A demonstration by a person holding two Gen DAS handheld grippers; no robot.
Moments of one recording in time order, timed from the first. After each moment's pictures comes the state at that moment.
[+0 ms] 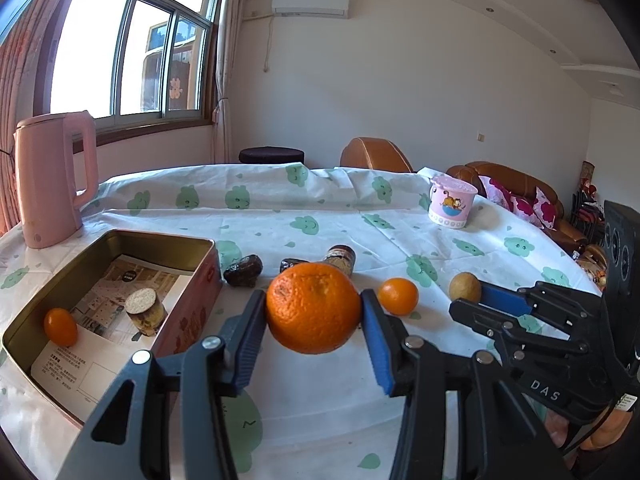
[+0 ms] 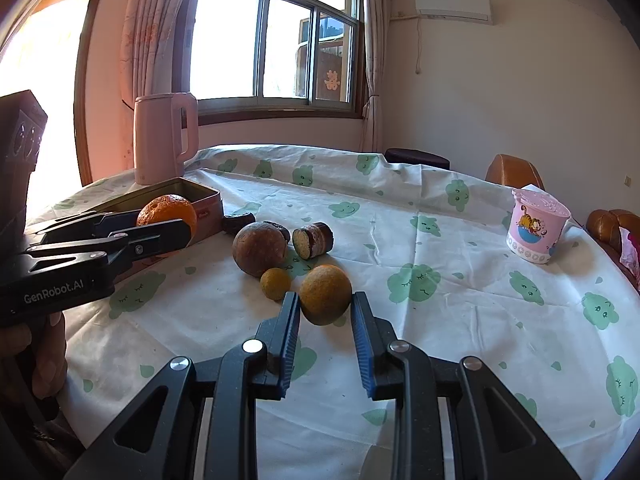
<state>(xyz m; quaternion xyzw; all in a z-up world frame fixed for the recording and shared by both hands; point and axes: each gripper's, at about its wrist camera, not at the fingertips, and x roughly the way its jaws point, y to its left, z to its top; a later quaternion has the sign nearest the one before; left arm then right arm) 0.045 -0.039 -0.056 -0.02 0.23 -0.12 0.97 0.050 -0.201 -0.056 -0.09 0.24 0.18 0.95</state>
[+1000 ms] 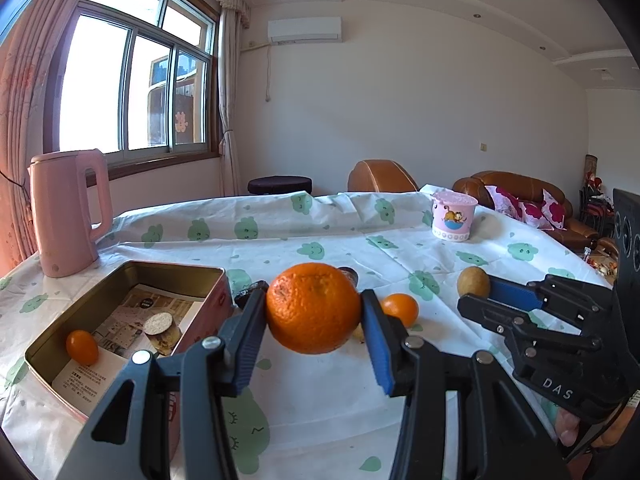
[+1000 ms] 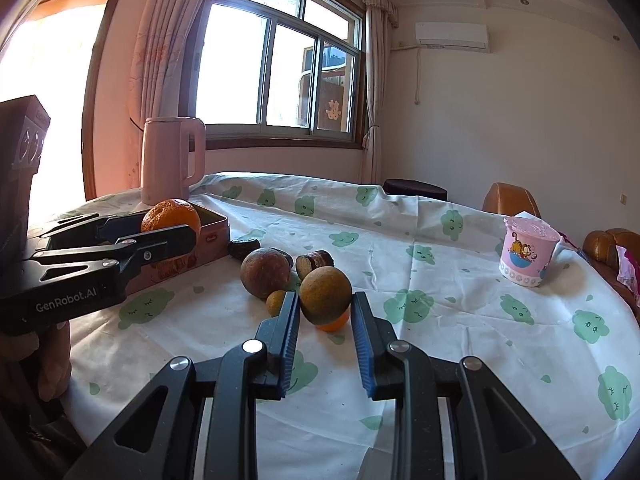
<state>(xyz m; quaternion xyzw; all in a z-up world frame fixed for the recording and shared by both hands) 0.026 -0.046 -0.049 0.01 0.18 -0.10 0.98 0.032 -0.205 -0.049 -0.09 0.18 0.19 0.96</state>
